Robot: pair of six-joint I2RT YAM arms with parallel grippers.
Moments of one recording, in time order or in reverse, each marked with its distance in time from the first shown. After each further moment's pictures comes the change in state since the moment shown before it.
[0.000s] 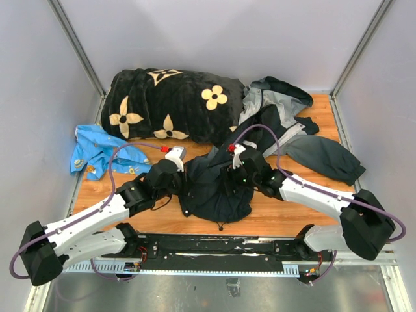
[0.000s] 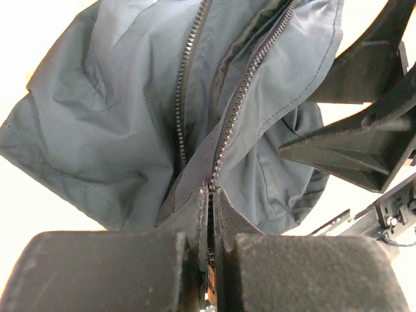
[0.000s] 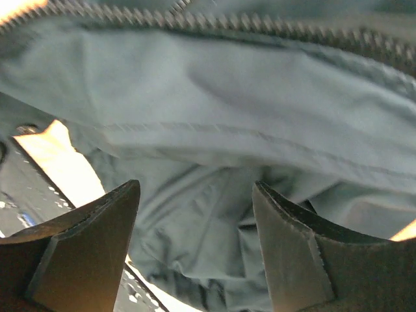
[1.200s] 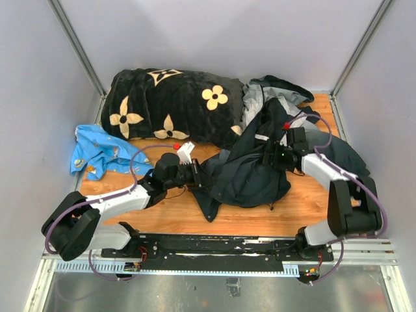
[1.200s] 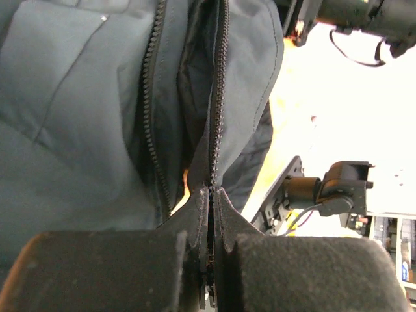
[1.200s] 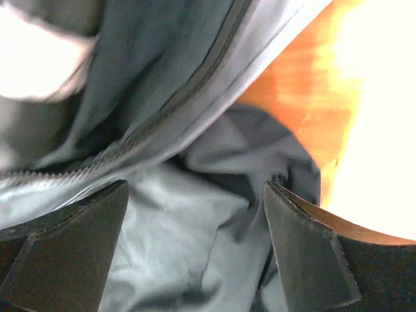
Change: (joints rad) left arm 0.167 0.332 -0.148 0.685 0.494 -0.264; right arm -0.641 0.221 0.119 -0.160 0.024 0.001
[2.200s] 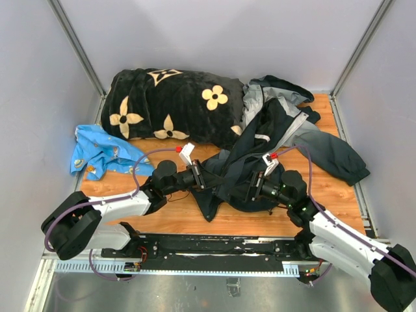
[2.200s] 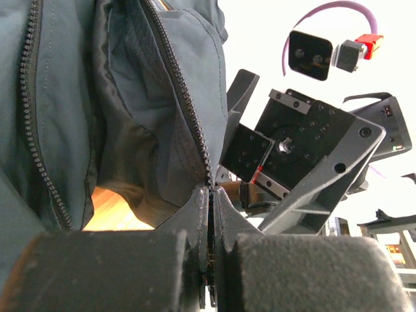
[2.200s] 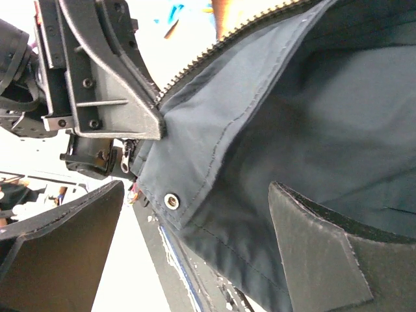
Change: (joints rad) left arm -0.079 0.003 -0.068 0.332 0.012 -0.216; right arm 0.463 -0.758 -0.572 0.549 -0.271 0.415
